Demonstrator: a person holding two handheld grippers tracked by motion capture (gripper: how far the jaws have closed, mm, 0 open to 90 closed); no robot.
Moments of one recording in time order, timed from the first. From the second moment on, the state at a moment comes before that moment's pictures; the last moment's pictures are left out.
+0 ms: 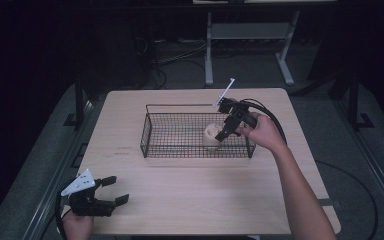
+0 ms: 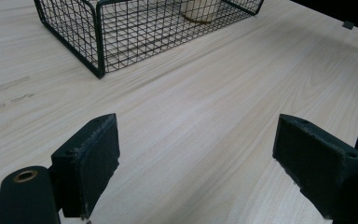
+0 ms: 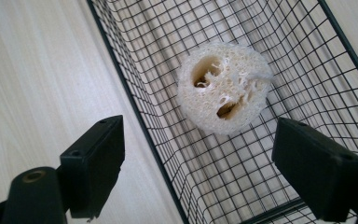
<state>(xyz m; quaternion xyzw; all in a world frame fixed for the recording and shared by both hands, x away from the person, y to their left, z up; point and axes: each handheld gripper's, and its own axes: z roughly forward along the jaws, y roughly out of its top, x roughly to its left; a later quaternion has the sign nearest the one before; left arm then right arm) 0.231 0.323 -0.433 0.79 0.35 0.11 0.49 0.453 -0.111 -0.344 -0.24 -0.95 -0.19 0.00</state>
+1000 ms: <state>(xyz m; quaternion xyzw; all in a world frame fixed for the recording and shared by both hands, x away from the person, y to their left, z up) 0.231 0.322 -0.433 0.80 0.35 0.11 0.49 0.407 -0.123 -0.346 -0.21 -0.96 -0.21 0.00</state>
